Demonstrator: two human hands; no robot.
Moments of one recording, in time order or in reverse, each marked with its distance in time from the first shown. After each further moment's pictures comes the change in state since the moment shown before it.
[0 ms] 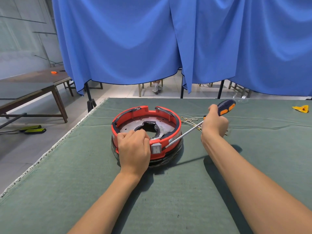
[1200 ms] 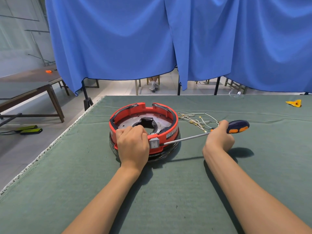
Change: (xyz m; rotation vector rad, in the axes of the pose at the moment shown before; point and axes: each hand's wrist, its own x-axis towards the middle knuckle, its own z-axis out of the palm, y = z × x) left_hand -0.001 0.001 0.004 -0.007 0.045 -0.022; right_hand -0.011 0.032 -0.034 0.202 0.212 0.160
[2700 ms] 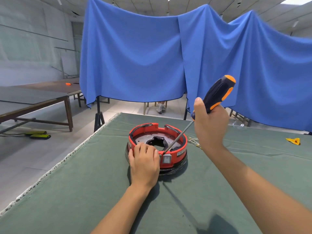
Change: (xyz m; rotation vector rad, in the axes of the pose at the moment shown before) left_hand -0.020 0.004 -0.028 0.028 -0.219 -0.182; right_hand -0.119 -0.091 0.002 -0.095 -0.589 -1.053
